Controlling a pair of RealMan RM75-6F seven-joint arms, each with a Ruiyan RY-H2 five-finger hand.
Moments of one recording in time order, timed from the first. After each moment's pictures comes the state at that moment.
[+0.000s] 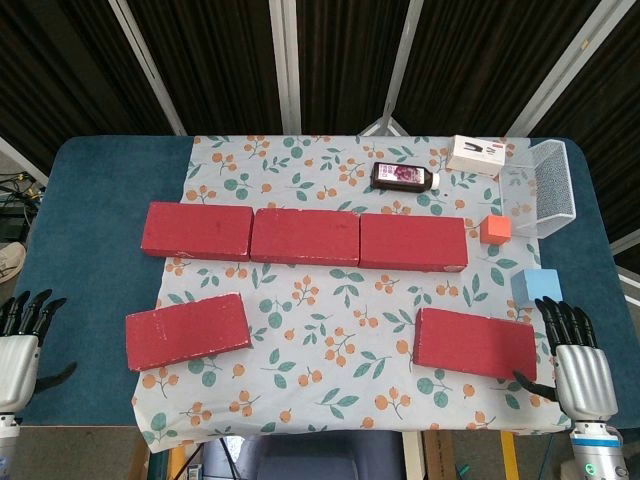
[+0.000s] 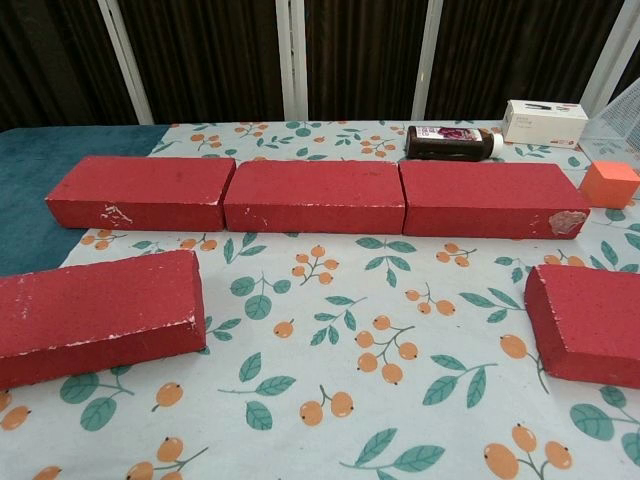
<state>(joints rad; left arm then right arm) -0.02 -1.13 -0.03 -1.82 1.47 1.55 0.33 0.02 -1.17 0.05 -1.74 -1.51 1.51 -0.10</state>
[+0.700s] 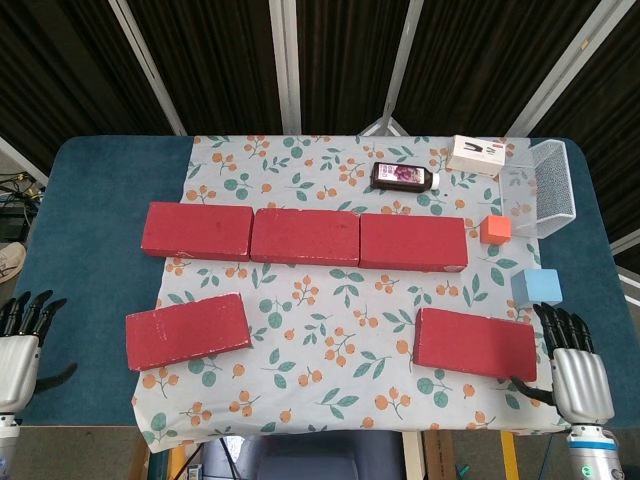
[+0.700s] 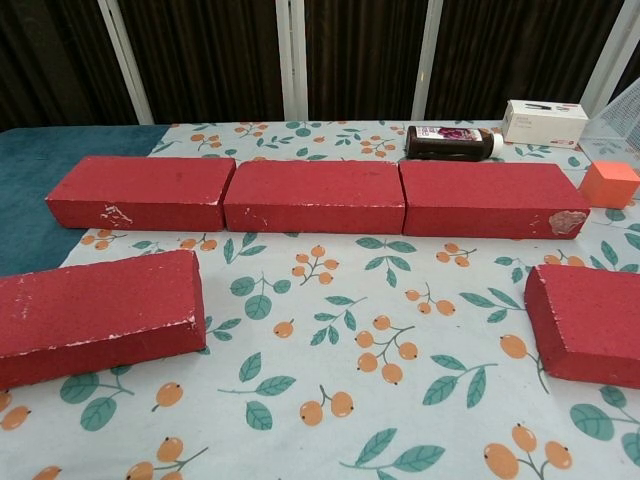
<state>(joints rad) -0.02 -1.12 -0.02 -1.83 1.47 1.55 0.32 0.01 -1.17 0.03 -1.80 -1.46 1.48 -0.15</state>
